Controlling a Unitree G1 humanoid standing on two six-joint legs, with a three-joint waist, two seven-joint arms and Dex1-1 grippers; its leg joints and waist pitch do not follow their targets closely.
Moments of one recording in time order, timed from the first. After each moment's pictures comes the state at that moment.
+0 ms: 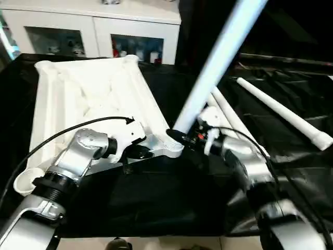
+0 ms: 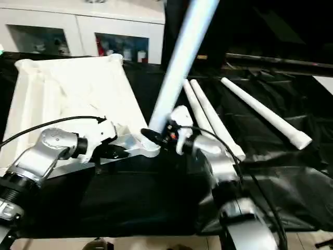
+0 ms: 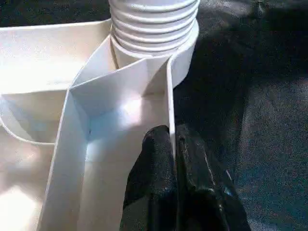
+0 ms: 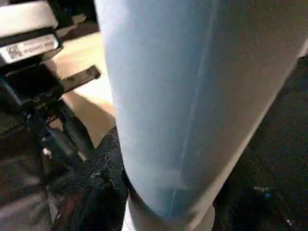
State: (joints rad) left arm -0.55 0.49 -0.33 0.44 0.00 0.25 -1.10; right arm -0.64 -0.16 0.15 0.77 0.18 -0.02 0.95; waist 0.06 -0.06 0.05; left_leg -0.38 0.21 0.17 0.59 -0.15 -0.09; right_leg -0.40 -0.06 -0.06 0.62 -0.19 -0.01
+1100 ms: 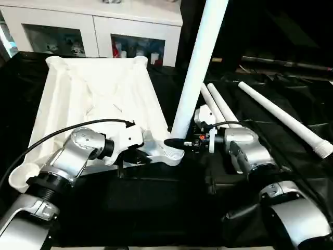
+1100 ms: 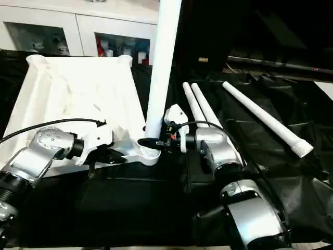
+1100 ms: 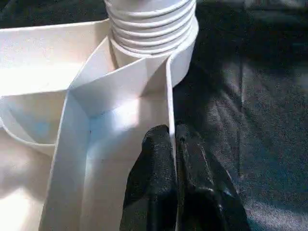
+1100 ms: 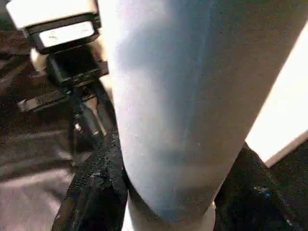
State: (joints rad) left arm -0.56 0.51 -0.35 0.46 0.02 0.21 -1.16; right arm -0.71 -0.16 0.12 0.94 0.16 -0.10 1.11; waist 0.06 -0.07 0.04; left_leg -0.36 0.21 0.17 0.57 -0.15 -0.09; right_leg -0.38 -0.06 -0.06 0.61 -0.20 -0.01
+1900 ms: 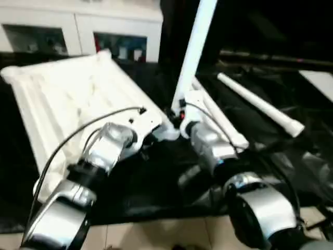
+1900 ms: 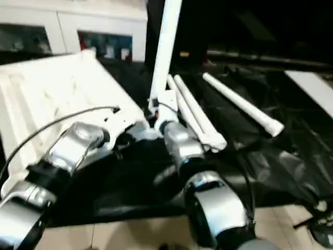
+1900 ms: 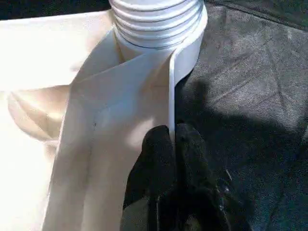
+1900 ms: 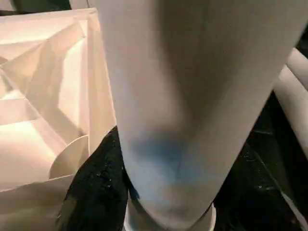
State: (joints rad) left arm -0.68 0.29 -0.34 0.46 0.17 0.63 -0.73; right arm -0.86 0.11 -0.01 1.11 0.13 -0.01 0.19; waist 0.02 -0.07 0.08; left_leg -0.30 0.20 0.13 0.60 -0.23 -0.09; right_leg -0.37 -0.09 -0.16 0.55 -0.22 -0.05
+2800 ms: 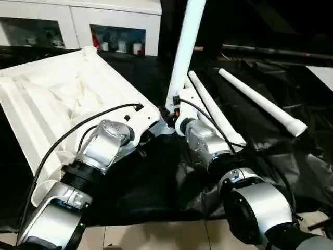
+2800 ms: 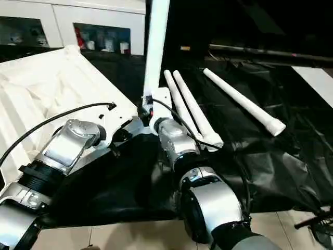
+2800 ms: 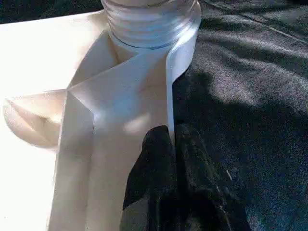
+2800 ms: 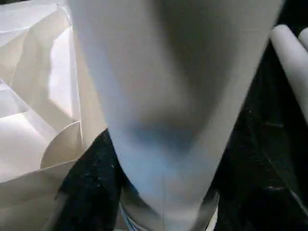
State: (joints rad) left arm -0.66 0.33 -0.33 0.37 0.16 0.67 -0.73; right arm -0.91 0.13 -0.06 1.15 0.10 0.02 0.20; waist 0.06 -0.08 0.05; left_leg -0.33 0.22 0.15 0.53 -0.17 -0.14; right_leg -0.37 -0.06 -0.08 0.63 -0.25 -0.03
